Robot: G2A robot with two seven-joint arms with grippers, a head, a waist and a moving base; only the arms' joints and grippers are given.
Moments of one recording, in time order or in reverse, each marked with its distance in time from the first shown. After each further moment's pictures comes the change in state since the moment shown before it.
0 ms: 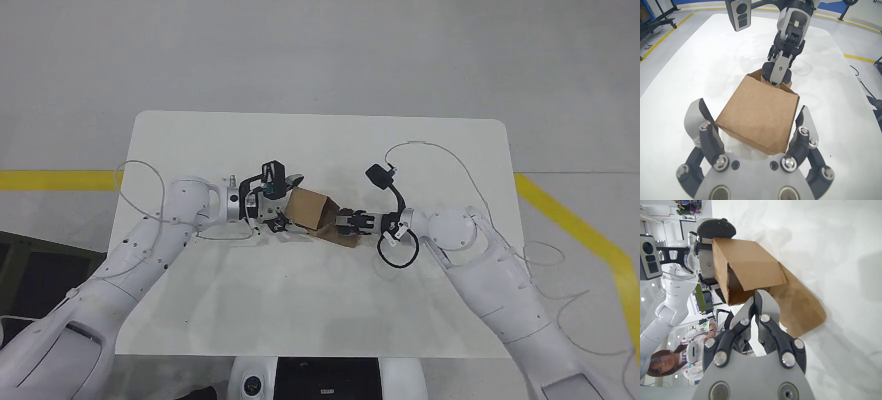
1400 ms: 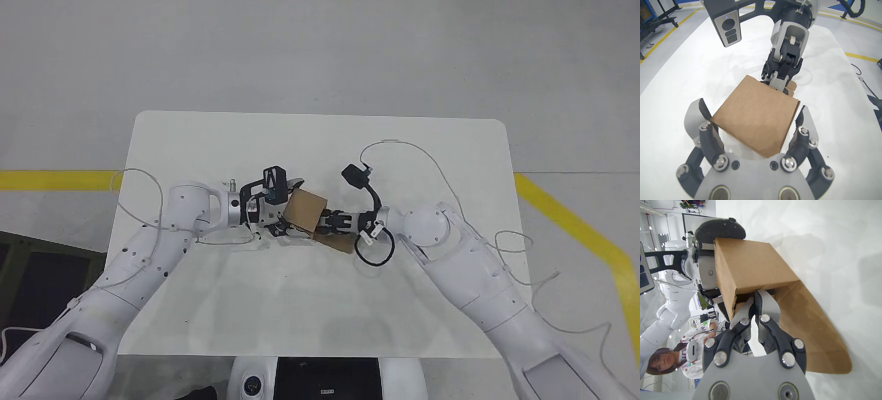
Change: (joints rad) left arm 0.069 -0.006 -0.084 -0.062 0.028 -0.007 -0.064; right arm 0.116 -0.081 -0.169 0.142 0.065 -0.061 -0.071
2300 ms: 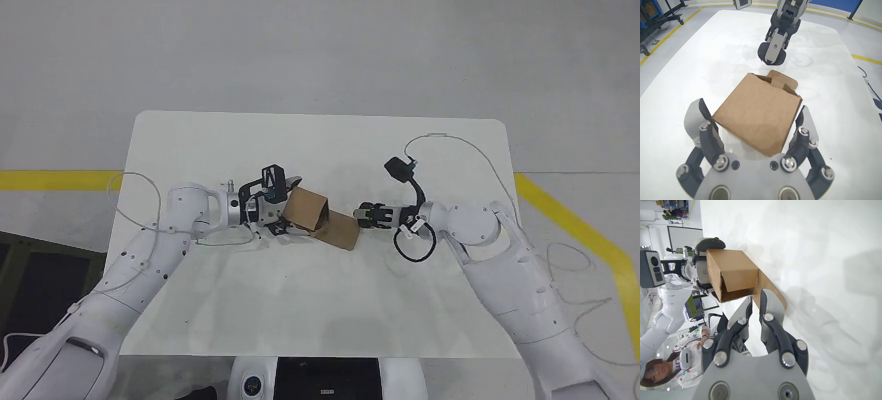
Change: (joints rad) left arm 0.032 -0.007 -0.045 -0.021 -0.013 0.028 -0.049; right arm -0.156 0.102 0.294 -0.208 -0.170 0.140 0.181
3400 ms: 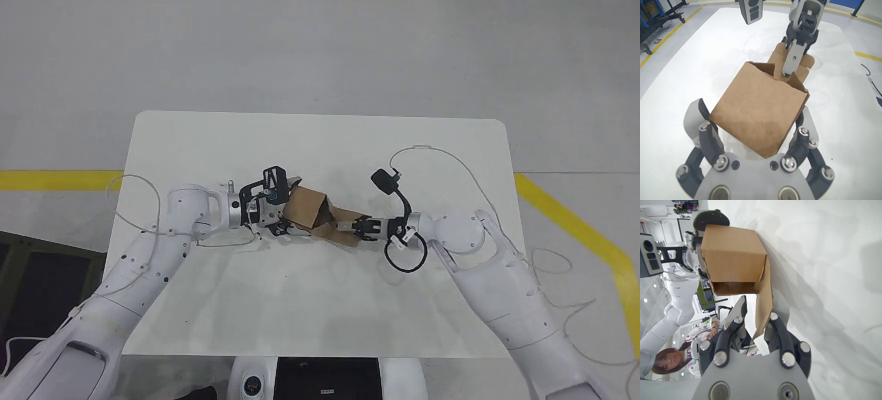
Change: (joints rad) left arm 0.026 -0.008 -0.036 -0.028 0.017 0.001 -0.037; right arm 0.007 -0.019 -0.080 0.024 0.115 -0.065 -0.027
